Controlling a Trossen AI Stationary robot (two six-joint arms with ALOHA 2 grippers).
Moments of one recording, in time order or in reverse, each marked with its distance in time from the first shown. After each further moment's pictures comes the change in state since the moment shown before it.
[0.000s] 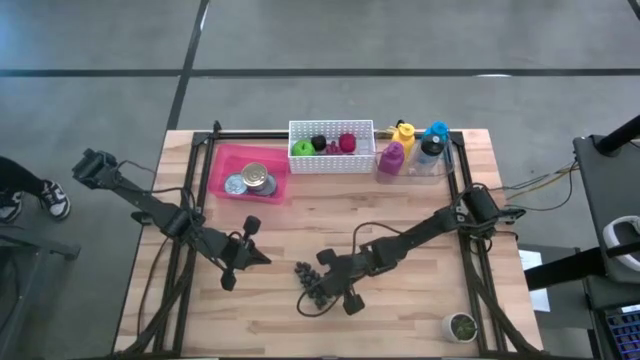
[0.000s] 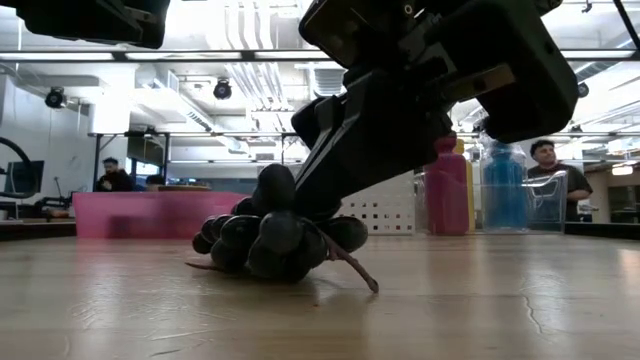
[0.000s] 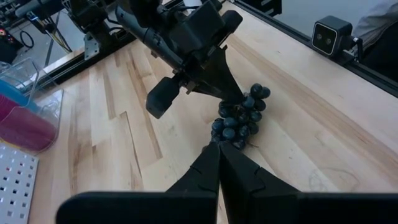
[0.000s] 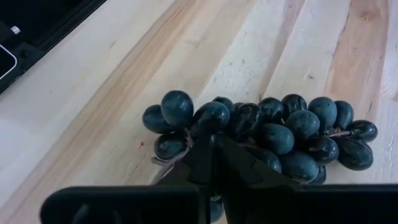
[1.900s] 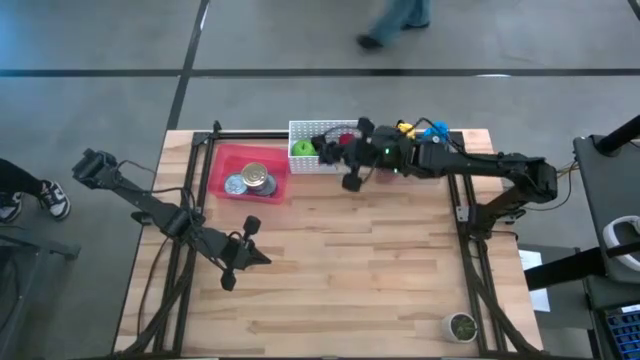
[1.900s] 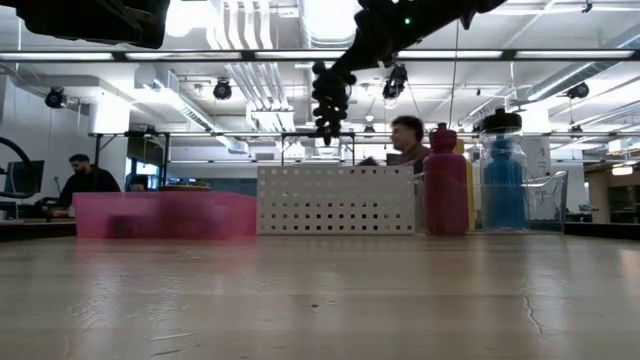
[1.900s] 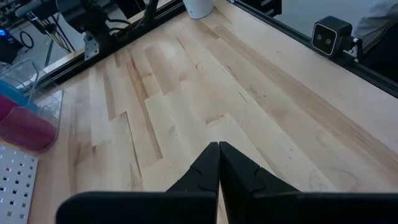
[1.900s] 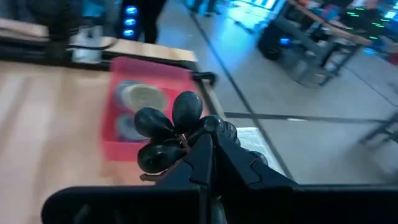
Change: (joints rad) left arm 0.000 0.000 0.000 0.001 0.000 0.000; right arm -0.596 -0.542 0.004 -0.160 0.252 -0.186
